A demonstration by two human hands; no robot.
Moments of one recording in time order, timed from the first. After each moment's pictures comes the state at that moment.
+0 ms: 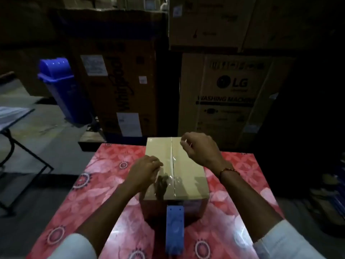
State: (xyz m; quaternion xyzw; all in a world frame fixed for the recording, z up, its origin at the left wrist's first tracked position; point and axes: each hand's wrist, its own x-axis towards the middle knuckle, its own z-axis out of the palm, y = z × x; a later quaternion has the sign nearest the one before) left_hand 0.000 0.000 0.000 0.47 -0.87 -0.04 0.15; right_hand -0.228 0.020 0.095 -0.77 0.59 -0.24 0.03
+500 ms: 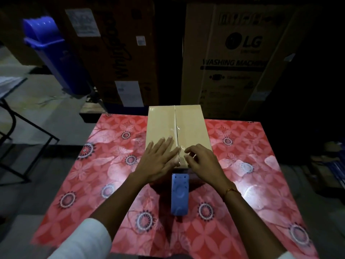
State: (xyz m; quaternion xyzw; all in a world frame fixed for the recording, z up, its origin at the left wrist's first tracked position) left_hand -0.013 0.037 -0.059 0.45 -0.89 -0.09 0.02; right_hand -0.214 0.093 -0.014 -0.69 0.64 -0.27 0.20
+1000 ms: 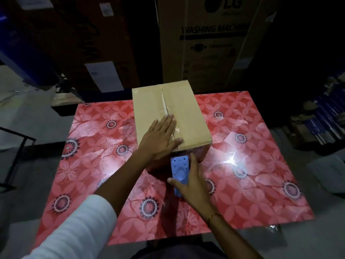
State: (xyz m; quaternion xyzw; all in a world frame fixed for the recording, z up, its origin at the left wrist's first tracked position) left_hand -0.039 0.005 -0.063 0.39 -0.91 -0.09 0.01; right_hand -0.146 0.180 -0.098 -0.44 0.74 -0.33 0.39
